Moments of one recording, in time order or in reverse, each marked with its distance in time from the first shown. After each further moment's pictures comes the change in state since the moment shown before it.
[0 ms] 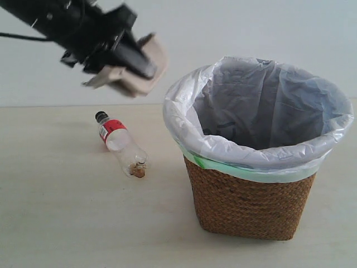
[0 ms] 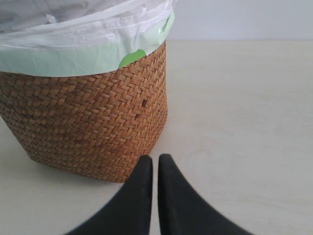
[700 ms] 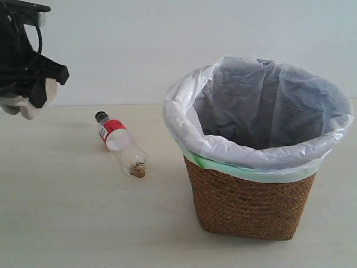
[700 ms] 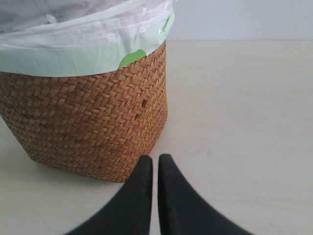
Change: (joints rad) left arm 0.034 -0.017 0.044 0.895 0.031 -0.464; right arm 0.000 0.000 0.000 0.000 0.000 0.000
